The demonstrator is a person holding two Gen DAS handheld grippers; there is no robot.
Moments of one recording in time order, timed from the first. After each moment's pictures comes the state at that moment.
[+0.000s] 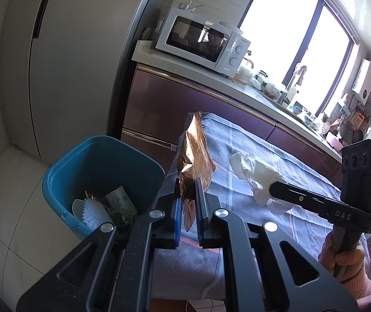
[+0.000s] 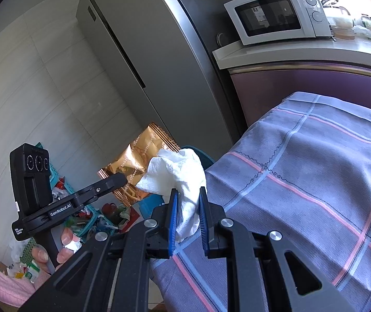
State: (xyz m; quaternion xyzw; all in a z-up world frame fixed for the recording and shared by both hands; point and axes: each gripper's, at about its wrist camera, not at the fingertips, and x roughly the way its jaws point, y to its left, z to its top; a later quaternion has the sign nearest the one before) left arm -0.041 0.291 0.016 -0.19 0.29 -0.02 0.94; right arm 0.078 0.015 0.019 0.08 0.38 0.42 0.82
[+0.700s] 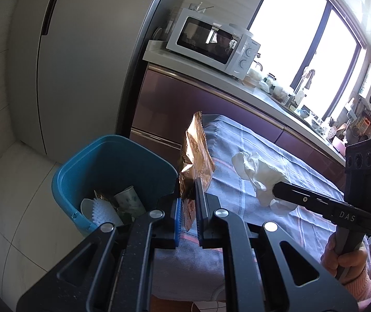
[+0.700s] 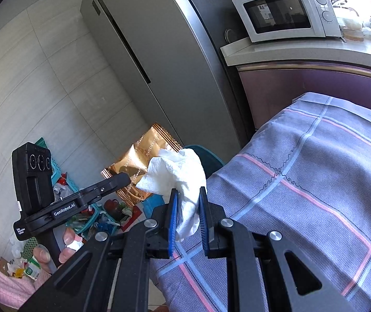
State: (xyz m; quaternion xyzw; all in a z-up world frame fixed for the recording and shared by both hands) left arm -0.044 0.299 0.015 -0.20 0.29 0.00 0.94; right arm 0.084 0.036 0.018 0.08 0.39 0.44 0.81
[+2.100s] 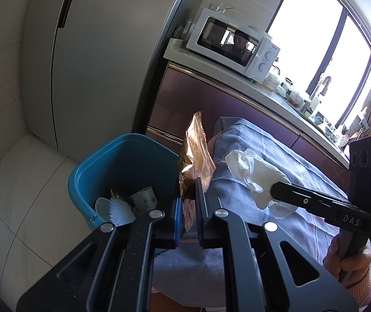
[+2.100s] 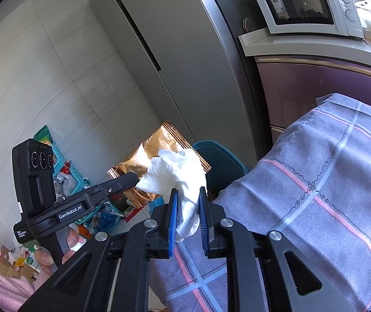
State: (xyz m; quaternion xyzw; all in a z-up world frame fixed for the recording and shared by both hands) left arm -0.041 0.324 0.001 -0.21 0.30 0.05 0.93; right arm 0.096 0.073 0.013 0.05 0.40 0.47 0.78
